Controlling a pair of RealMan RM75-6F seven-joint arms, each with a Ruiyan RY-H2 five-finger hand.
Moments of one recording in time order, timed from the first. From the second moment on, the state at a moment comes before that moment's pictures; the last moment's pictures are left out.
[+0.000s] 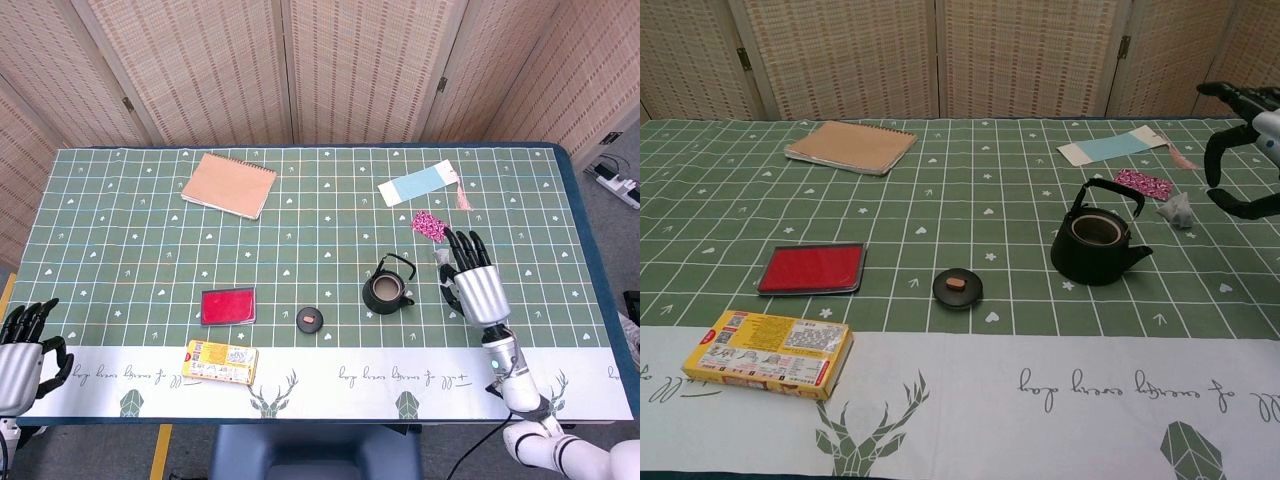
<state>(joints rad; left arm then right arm) -0.08 -1.13 -0.03 -1.60 1.50 1.50 0.08 0.45 -1.64 0.13 -1.05 -1.53 1.42 -0.09</state>
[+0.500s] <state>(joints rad) -0.08 -1.11 -0.04 -1.60 1.50 1.50 0.03 0.48 -1.38 0.21 -1.62 -1.52 1.41 -0.47</state>
